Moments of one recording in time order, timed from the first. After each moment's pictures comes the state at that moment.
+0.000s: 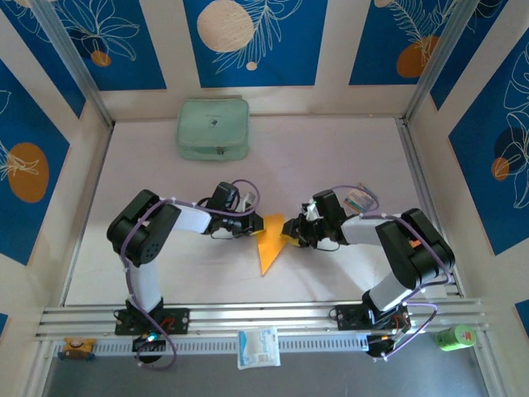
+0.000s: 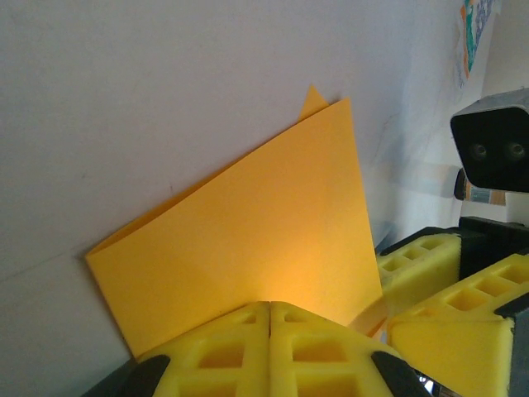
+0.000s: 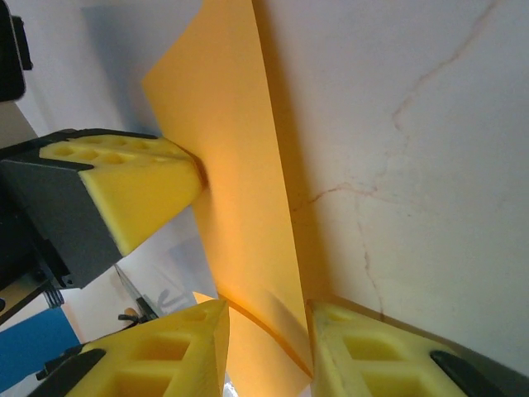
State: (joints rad) left arm -0.58 1.89 0.82 0.22 0.69 -0.82; right arm 0.44 1.58 0.54 0.10 -0.69 0.97
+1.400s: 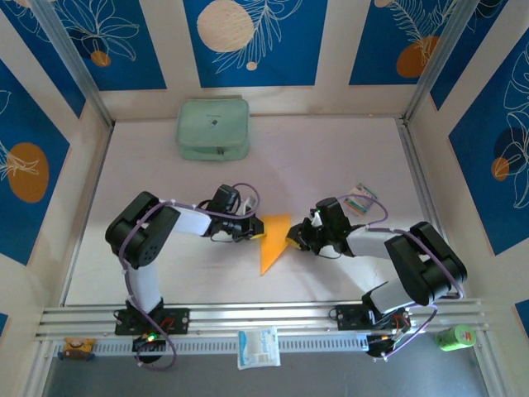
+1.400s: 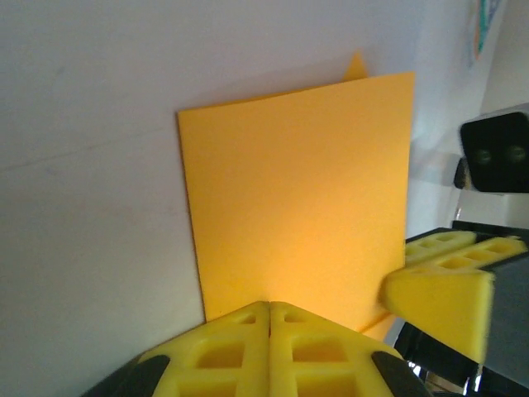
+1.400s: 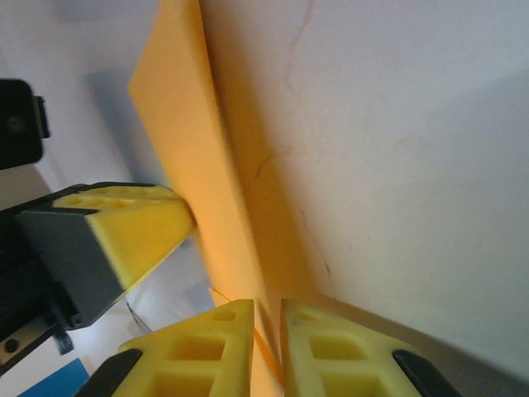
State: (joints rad) left arm -0.60 1.87 0.80 0.20 0.71 -0.86; right arm 0.48 1.46 0.43 0.17 -0.55 1.16
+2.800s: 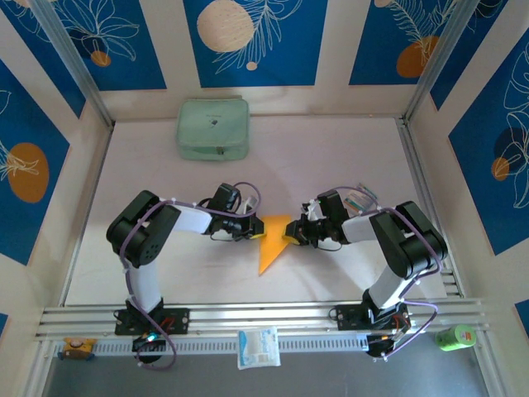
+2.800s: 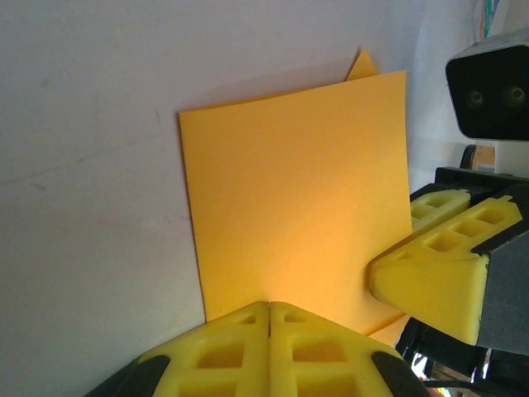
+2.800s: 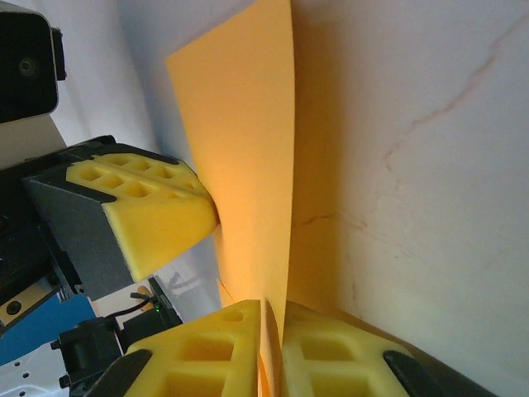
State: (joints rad) left arm -0.60 1.88 0.82 0.15 0.72 -0.81; right arm 0.38 1.66 0.52 0.22 -0.80 0.92
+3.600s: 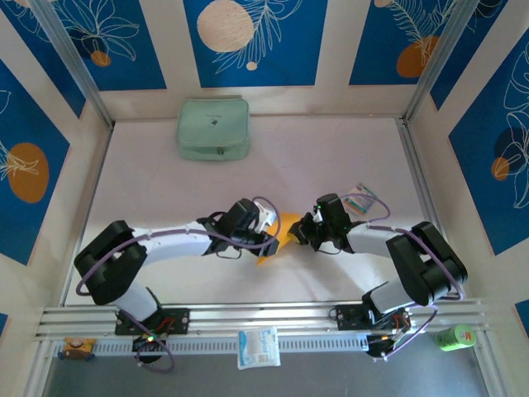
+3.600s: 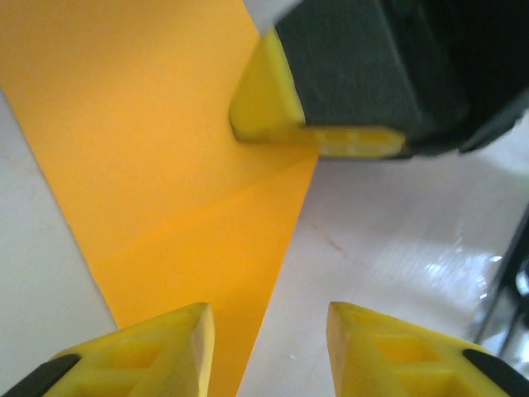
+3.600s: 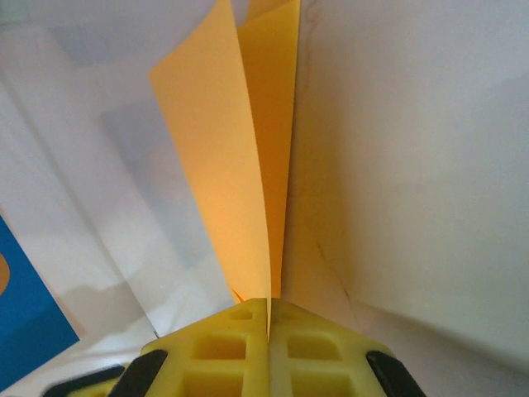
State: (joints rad) left arm -0.92 1.56 0.79 -0.10 0.28 -0.40; right arm 0.46 1.46 0.47 0.13 -0.51 1.27
